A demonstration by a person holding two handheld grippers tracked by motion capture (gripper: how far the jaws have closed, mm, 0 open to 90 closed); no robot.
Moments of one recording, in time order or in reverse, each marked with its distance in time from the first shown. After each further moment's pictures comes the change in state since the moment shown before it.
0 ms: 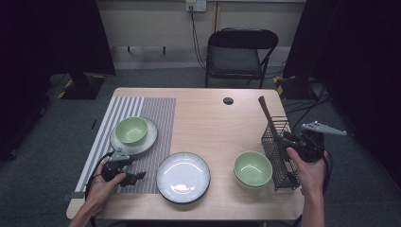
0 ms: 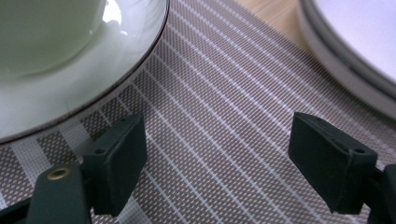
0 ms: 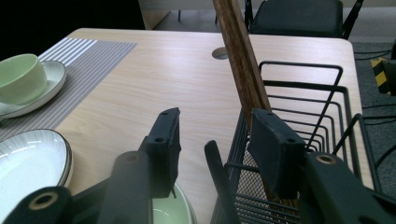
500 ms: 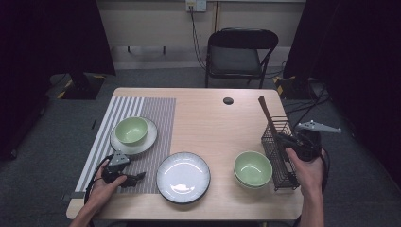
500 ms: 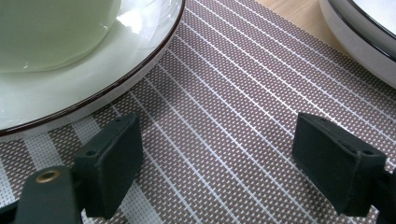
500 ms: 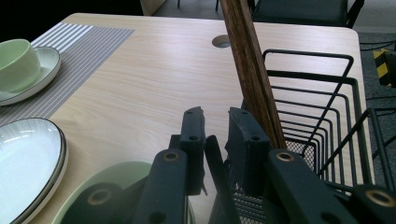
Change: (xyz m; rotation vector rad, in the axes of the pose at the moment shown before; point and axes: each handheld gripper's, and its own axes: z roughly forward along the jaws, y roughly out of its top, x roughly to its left) left arm 0.000 -0.011 0.004 -0.066 0.050 0.027; right arm 0.000 0.001 0.007 0.047 -0.006 -0.014
